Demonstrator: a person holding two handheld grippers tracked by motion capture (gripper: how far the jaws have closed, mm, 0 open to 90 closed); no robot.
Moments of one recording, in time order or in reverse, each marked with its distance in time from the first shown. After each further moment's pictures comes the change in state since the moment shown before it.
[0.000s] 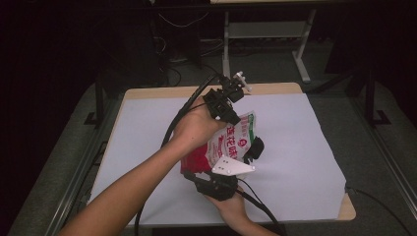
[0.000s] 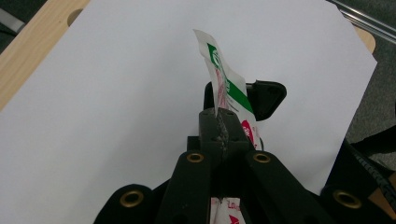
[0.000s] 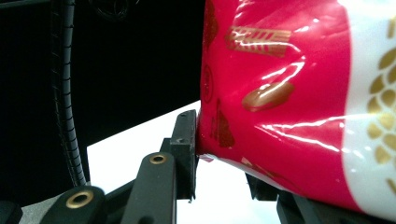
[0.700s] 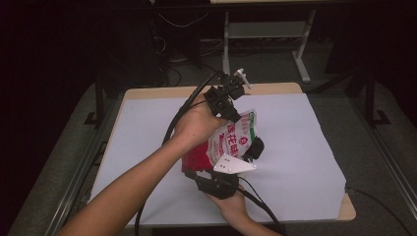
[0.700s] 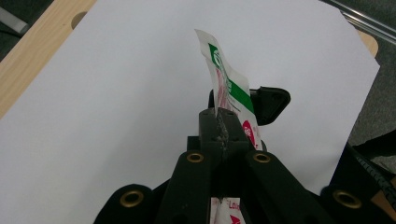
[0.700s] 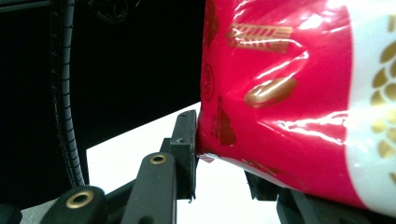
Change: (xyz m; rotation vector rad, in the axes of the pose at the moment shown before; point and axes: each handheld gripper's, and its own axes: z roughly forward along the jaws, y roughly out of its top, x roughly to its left) left arm 0.004 0.003 -0.001 0.003 0.003 0.000; right arm -0.003 0.002 -0.001 -0.006 0.001 0.006
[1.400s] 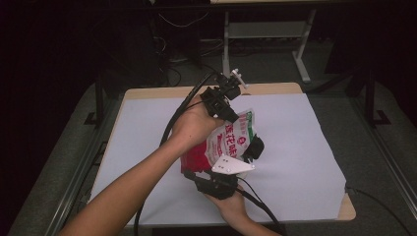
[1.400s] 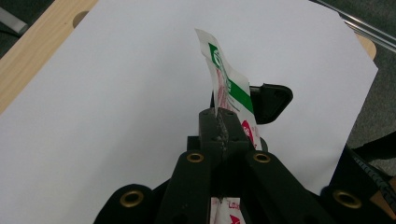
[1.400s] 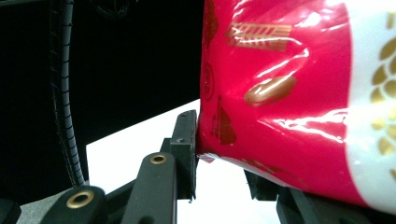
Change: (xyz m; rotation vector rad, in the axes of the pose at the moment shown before) left arm 0.004 -0.007 -0.002 -0.015 -0.004 -0.013; right arm 0.000 -0.002 0.003 0.011 0.003 -0.009
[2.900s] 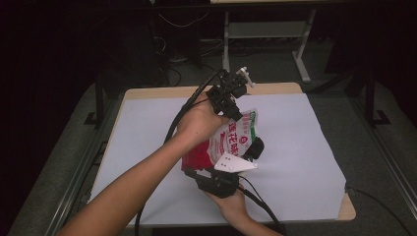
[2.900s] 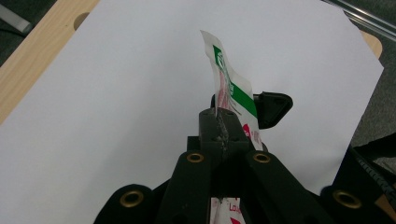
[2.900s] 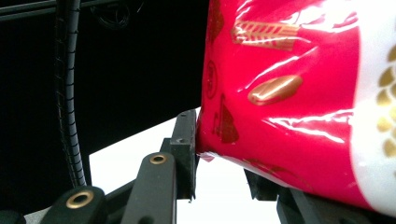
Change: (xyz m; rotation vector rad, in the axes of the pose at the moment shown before) left arm -0.004 0.013 0.003 0.022 0.016 0.013; right arm -0.001 0.006 -0.004 -0.025 0.003 0.020
